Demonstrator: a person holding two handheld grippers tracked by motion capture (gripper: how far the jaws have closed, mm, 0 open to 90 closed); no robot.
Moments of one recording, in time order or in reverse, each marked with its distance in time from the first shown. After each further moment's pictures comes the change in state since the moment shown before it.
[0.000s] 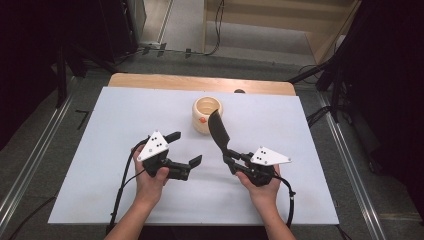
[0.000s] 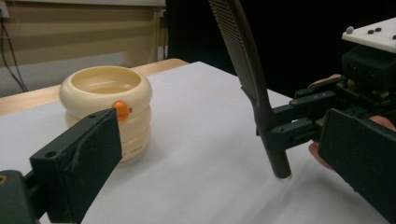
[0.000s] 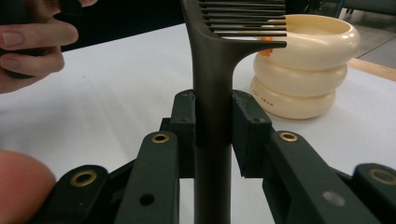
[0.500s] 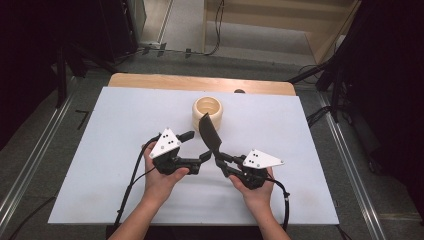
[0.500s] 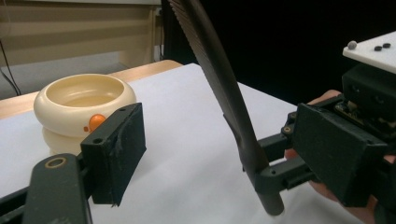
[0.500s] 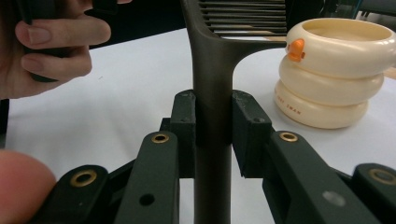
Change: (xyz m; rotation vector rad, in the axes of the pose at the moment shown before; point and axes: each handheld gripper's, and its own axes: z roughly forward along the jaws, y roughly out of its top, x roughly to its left) left arm -0.013 0.010 0.017 -0.001 0.005 -0.001; right arm 0.016 0.002 0.011 -0.005 0.042 -0.014
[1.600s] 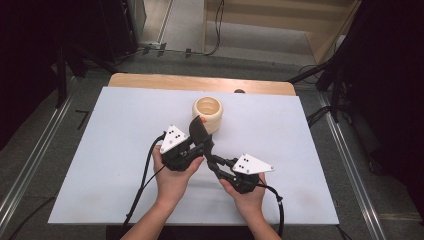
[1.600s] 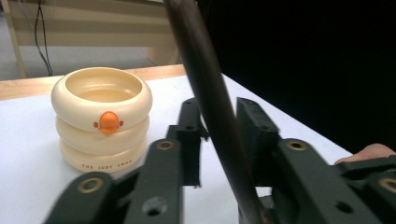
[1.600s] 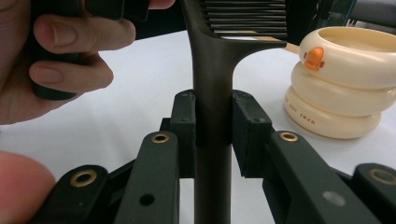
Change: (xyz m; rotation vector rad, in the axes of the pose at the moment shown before) left arm -0.010 0.005 0.016 -0.023 0.121 -0.136; right arm 0.023 0.002 0.013 -0.007 -0.042 -0.030
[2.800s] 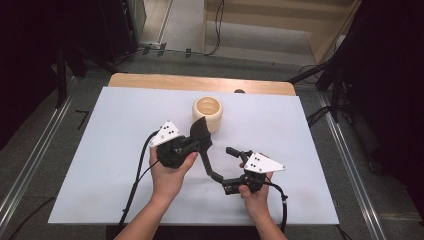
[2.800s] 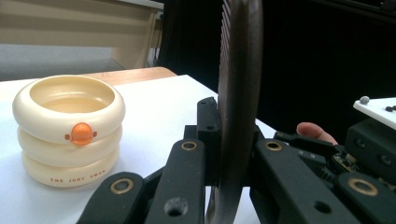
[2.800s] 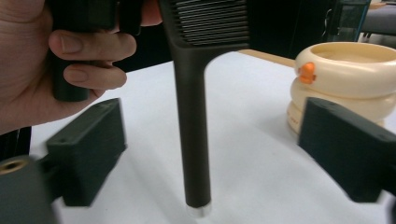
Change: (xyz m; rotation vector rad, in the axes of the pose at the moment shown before) left arm 0.013 0.011 -0.007 0.002 -0.148 -0.028; right arm -0.016 -0.006 -0.015 -0.105 0.069 0.071
